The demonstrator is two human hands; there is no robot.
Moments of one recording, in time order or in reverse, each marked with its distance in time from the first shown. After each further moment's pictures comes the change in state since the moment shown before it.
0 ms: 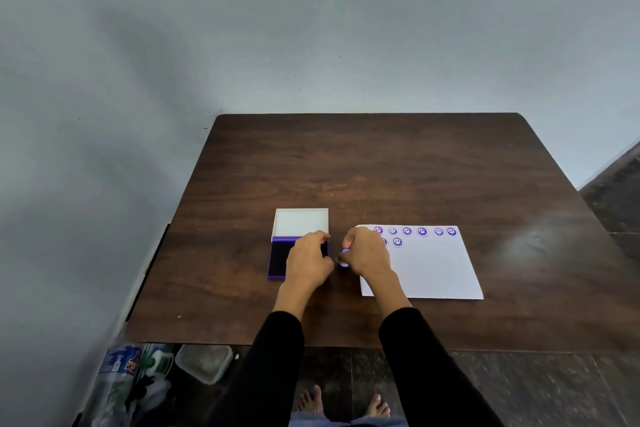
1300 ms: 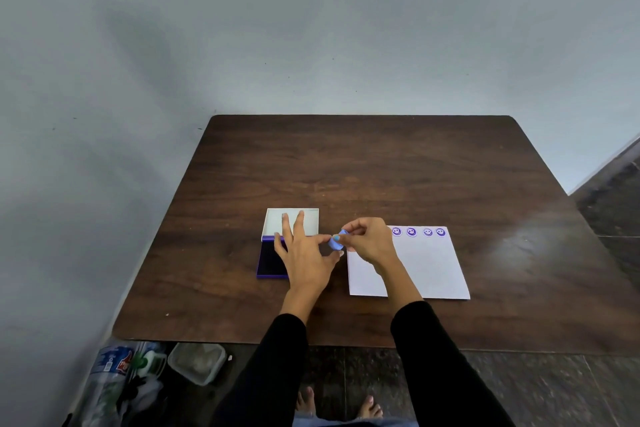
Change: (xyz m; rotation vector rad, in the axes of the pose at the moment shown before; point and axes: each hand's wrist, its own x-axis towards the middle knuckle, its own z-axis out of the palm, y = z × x) left_hand -0.003 0.017 0.025 0.036 0.268 -0.023; right_hand 0.014 0.022 -0.023 0.449 0.039 -0.061
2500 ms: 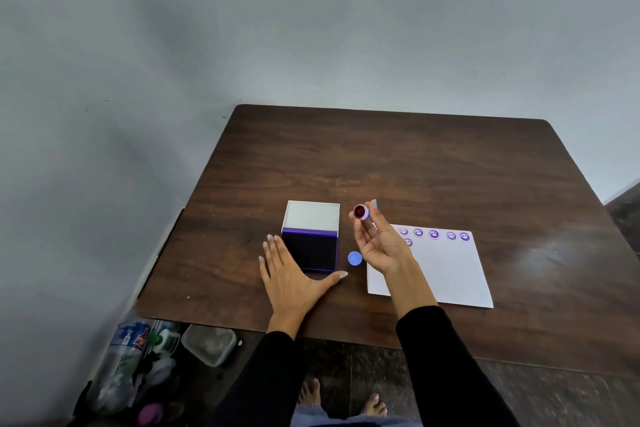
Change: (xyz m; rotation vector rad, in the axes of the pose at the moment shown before) left_hand -0.026 -0.086 0.011 0.074 0.095 -0.161; right_hand -0.005 -0.013 0.016 1.380 -0.166 0.500
